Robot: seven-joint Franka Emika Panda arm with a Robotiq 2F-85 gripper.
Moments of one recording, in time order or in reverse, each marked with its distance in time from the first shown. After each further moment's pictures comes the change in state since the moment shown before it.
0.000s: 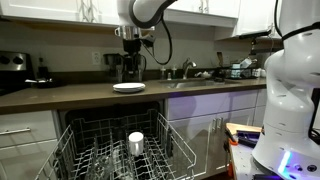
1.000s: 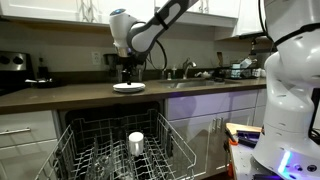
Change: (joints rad) arm 0.001 0.221 -0.070 0.135 -0.311 0.092 0.316
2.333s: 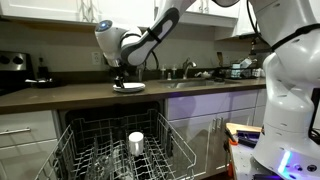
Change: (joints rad) arm 0.059 0.154 -0.006 0.130 -0.280 -0.039 0.188
